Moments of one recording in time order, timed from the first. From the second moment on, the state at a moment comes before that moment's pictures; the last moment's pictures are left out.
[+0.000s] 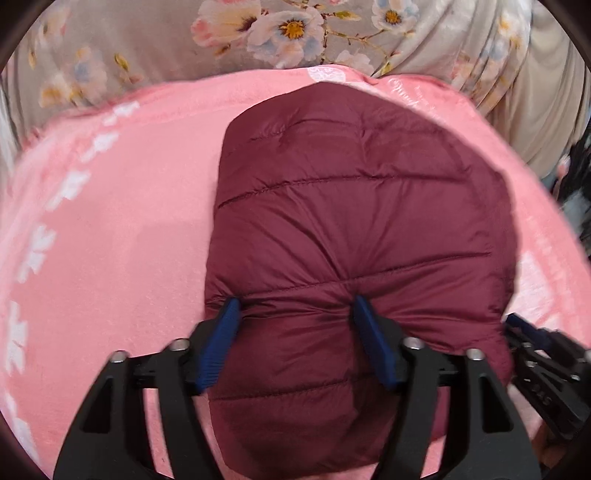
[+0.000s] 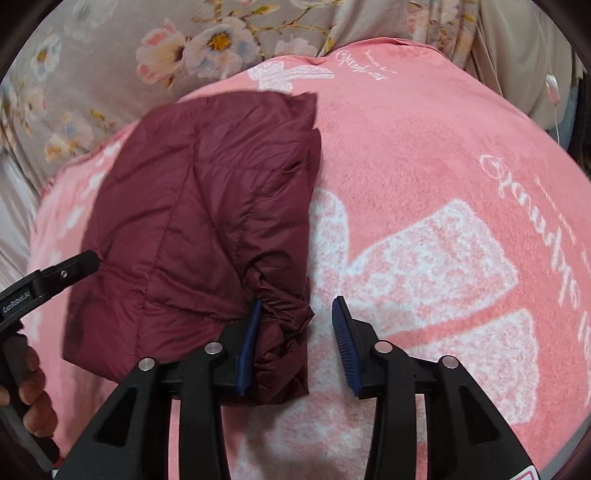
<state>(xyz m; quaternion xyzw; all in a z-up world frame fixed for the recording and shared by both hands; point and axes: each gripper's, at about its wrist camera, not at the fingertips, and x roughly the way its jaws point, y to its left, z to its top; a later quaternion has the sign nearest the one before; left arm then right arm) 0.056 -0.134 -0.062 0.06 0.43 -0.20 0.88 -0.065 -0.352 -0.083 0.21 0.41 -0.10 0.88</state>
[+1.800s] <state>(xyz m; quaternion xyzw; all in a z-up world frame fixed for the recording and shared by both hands) 0.122 -0.136 -0.054 -0.02 0.49 -0.21 0.85 -0.001 -0.398 -0.110 0.32 0.40 -0.08 0.86</state>
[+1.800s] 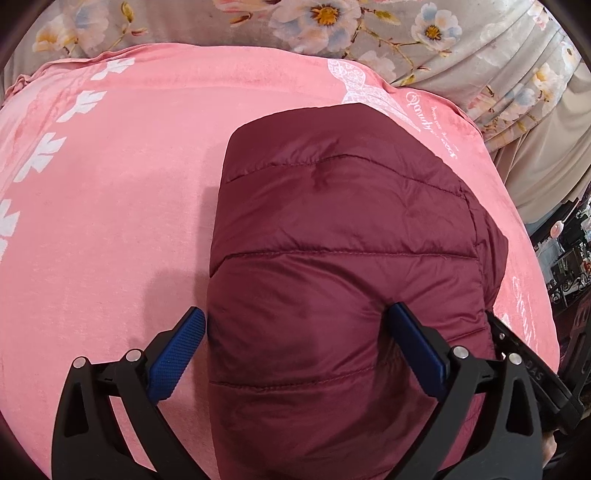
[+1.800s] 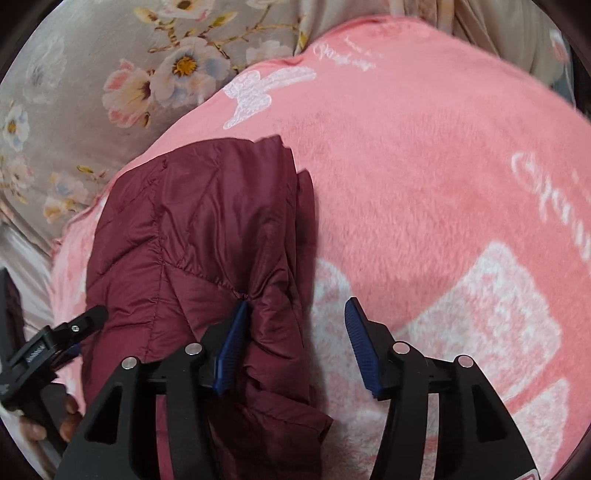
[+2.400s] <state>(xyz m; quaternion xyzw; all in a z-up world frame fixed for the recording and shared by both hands) 0.139 -0.134 -0.069 -0.05 0.51 -0.25 0.82 0.024 -0.391 -0.129 0.40 0.39 0.04 0.83</state>
